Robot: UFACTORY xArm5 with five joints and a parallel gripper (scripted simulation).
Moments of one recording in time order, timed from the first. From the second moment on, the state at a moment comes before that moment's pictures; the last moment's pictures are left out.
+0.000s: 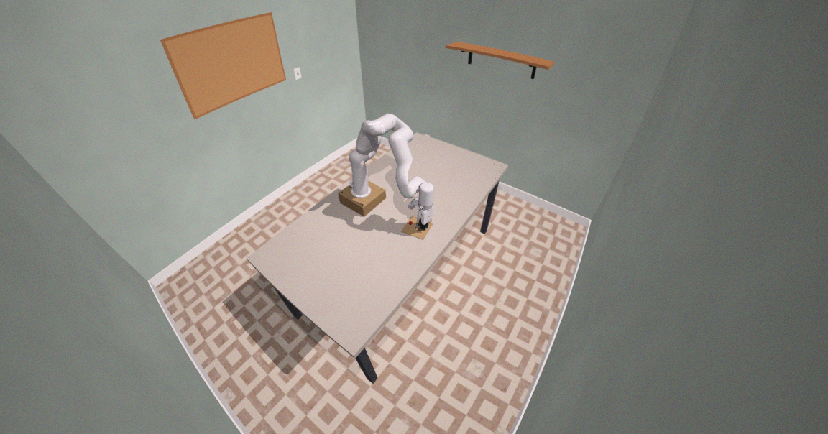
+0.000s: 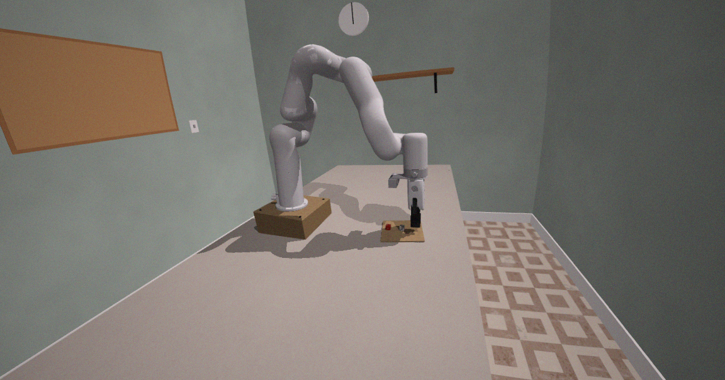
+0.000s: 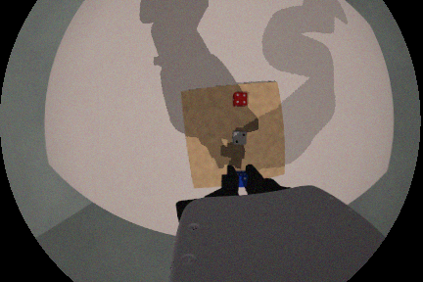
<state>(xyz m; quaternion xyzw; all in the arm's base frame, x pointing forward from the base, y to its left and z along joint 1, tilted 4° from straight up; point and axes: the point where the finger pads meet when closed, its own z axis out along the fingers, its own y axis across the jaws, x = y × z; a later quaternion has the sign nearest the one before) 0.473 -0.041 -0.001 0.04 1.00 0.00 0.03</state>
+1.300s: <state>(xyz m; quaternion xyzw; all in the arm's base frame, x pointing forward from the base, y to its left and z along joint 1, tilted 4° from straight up) 0.476 -0.041 -0.016 0.04 1.00 0.00 0.03</state>
